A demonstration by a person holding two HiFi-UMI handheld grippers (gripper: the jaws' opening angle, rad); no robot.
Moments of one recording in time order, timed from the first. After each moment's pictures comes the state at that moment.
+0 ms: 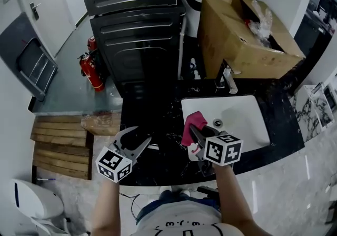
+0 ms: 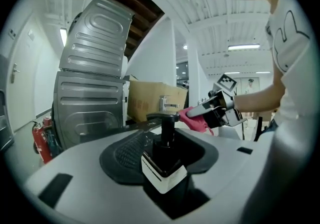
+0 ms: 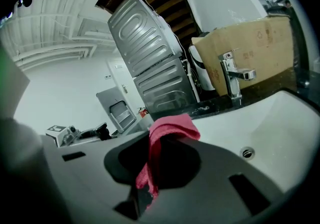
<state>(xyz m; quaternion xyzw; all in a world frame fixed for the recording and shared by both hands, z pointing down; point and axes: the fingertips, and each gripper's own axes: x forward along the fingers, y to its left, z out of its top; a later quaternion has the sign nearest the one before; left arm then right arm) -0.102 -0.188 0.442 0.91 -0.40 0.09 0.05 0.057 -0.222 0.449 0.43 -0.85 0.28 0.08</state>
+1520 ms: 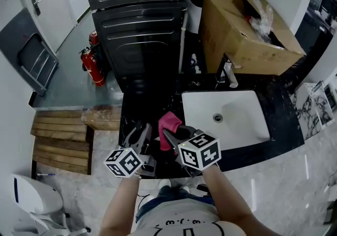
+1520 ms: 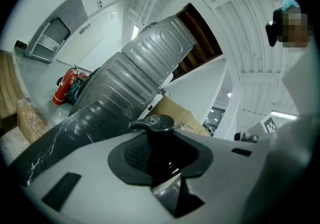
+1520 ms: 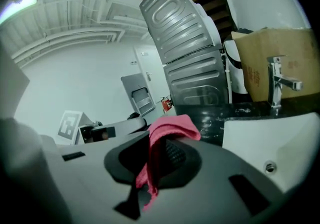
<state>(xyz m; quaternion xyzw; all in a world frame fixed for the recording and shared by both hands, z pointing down) -0.111 -0.191 0.453 0.79 -0.51 -0.16 0.28 -0.039 -0.174 0.445 0.31 -0.92 0.22 0.14</state>
